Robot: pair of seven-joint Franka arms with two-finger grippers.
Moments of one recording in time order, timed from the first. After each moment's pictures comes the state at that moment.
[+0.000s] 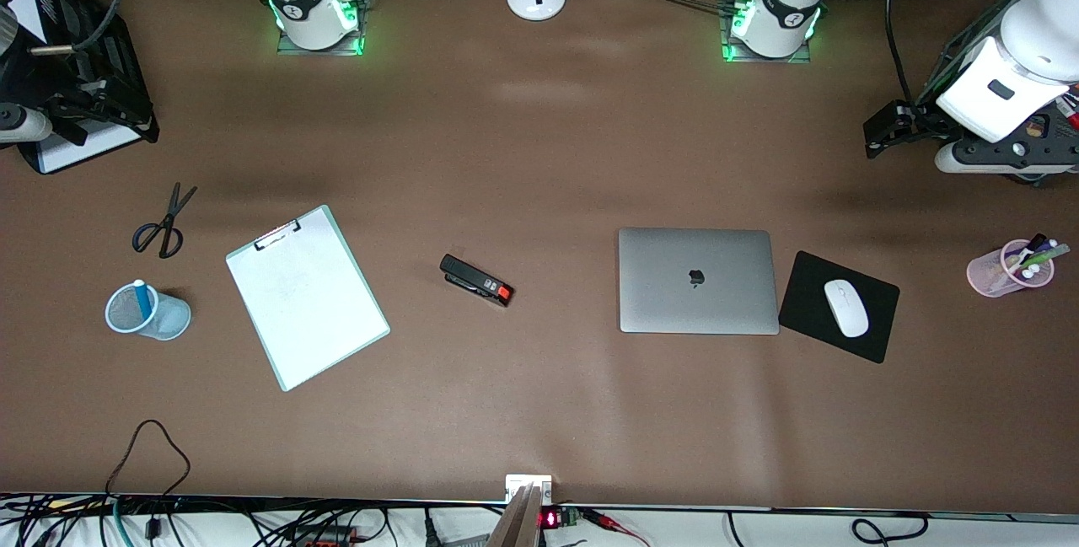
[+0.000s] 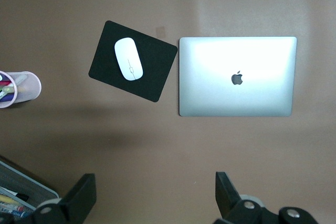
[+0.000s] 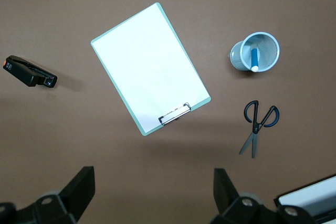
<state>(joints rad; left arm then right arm) -0.04 -0.04 -0.07 -1.71 0.03 1.64 -0.11 0.08 -0.12 -0.08 -1.78 0.02 1.72 -0.04</state>
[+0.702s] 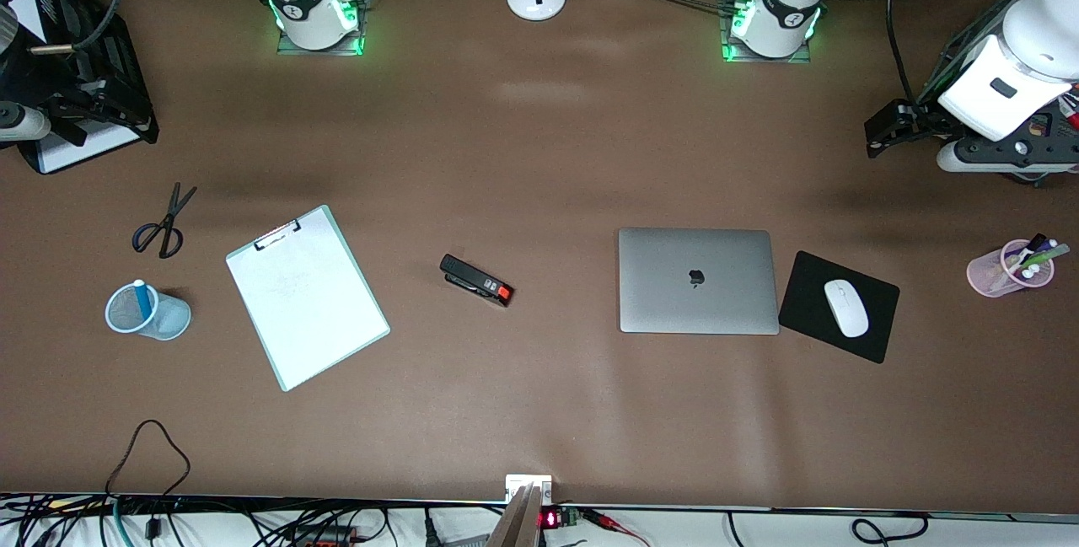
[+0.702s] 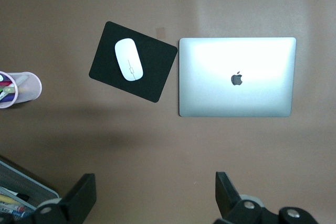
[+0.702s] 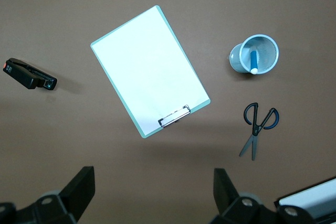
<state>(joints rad) -0.04 -0.04 -0.07 -1.71 0.03 1.63 -0.11 0.08 -0.12 -0.08 -1.78 0.02 1.73 -0.04</state>
